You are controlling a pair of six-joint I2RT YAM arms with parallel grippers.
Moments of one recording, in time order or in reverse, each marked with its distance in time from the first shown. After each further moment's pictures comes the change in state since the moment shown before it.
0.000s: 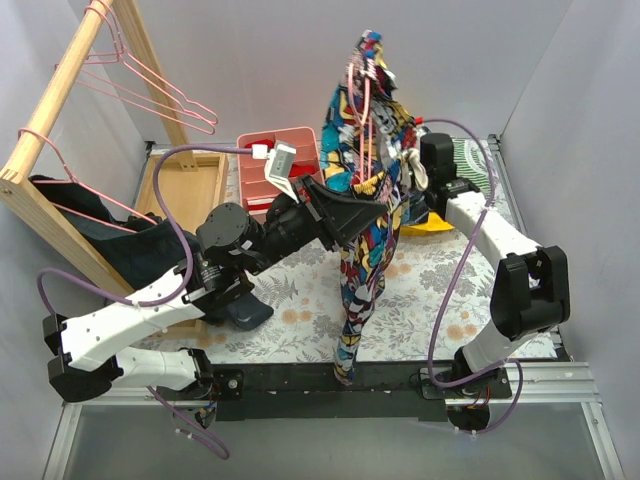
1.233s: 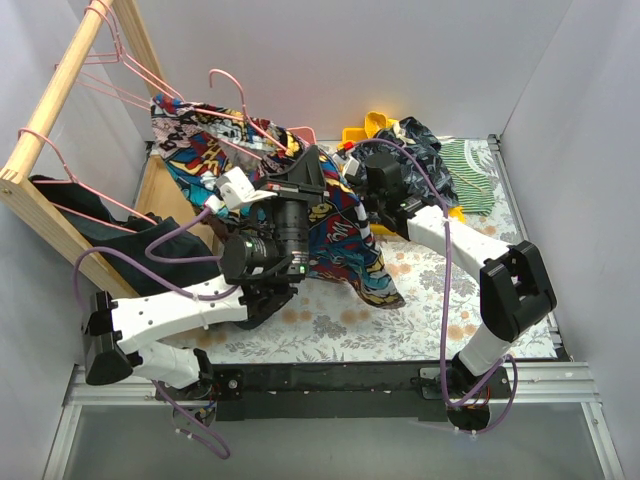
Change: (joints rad) left arm -0.084 0.168 -0.155 0.867 -1.045 0.508; right arm 0.303 0.032 -0.053 0.143 -0.253 0.108
